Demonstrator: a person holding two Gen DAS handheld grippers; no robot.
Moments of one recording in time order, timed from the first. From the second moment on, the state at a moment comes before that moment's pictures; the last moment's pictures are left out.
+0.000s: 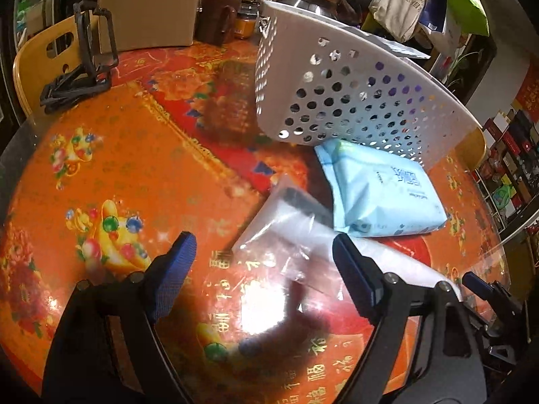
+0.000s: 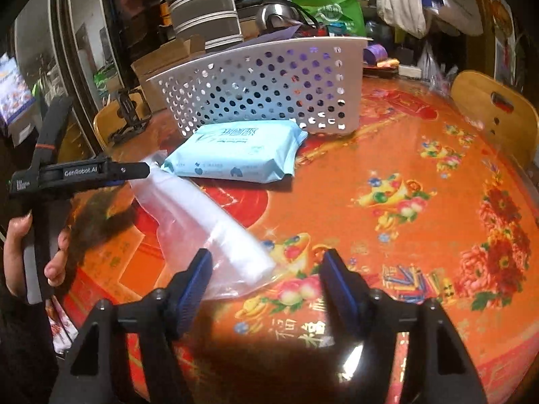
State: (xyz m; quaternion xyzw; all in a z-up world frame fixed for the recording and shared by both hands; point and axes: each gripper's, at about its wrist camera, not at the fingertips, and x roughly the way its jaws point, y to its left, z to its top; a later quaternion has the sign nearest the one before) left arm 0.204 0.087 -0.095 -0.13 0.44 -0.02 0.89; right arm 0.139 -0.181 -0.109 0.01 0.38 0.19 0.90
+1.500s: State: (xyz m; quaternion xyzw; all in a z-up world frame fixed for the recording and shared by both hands) left arm 0.125 0.072 -0.014 -0.15 0.31 -0.07 0.93; right arm 0.146 -0.206 -0.030 -0.03 0.28 0.28 0.92
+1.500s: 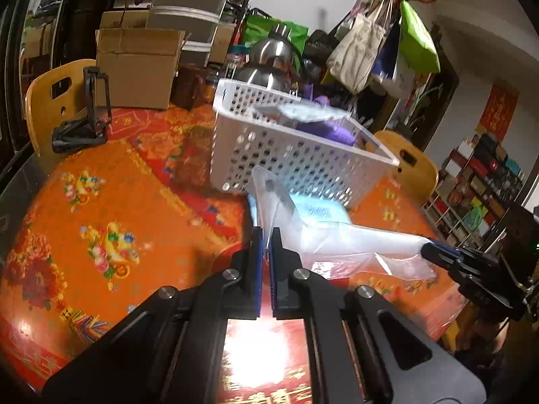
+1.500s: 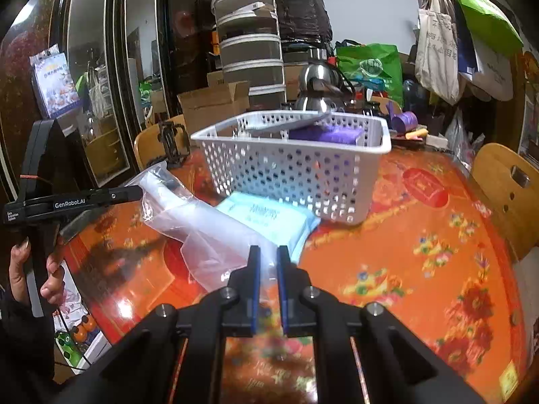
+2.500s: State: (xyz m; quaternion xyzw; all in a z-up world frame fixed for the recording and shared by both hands) left arm 0.300 0.063 0.090 -0.16 0.30 -0.05 0.94; right arm 0.334 -0.200 0.058 -0.07 0.23 0.28 0.93
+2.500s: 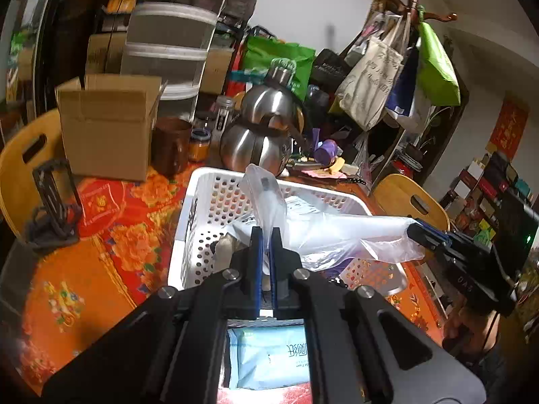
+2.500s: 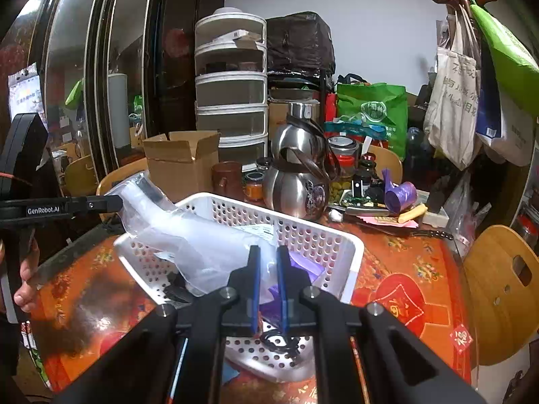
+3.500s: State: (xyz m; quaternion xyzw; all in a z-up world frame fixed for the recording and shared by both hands) left arm 0.284 0.070 0.037 -0.11 0.31 -0.02 0.94; right arm 0.326 -0.220 0.026 -0.01 0.29 0.19 0.94
